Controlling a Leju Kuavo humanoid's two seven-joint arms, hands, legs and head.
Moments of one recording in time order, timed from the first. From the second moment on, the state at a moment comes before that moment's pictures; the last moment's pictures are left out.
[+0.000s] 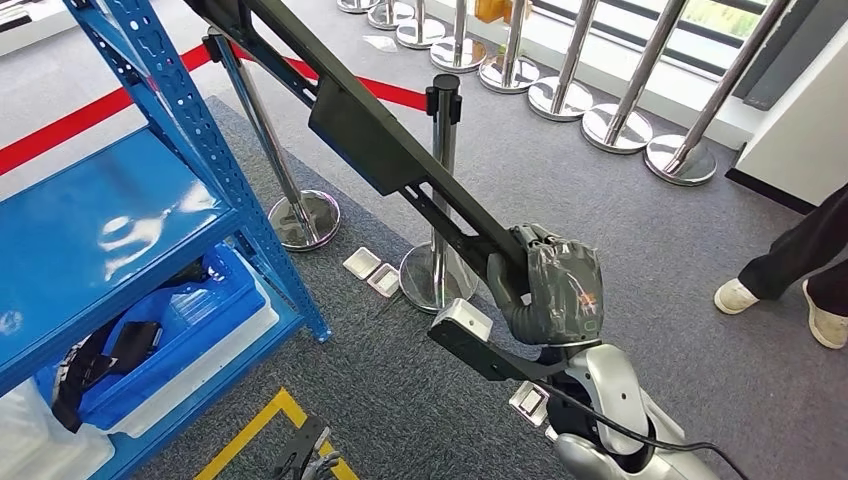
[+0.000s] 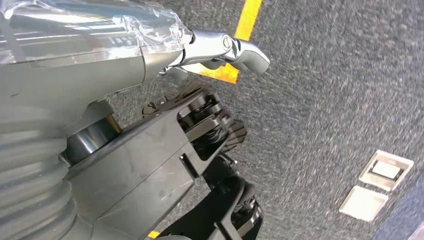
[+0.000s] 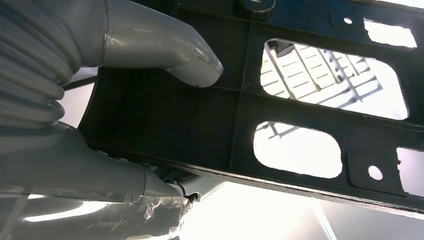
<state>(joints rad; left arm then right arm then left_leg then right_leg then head) -0.24 -0.03 -0.86 -0.24 0.64 0.13 -0.09 -0.33 -0.33 0.78 -1.83 1.10 -0.31 0.63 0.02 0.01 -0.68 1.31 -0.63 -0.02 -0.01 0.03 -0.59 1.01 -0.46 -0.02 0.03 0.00</state>
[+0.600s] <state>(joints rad) -0.24 -0.03 -0.86 -0.24 0.63 0.13 -0.10 -0.33 -0.33 0.78 -1.84 1.10 -0.30 0.64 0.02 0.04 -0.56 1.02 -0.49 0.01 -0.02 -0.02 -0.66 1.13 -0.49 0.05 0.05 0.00</state>
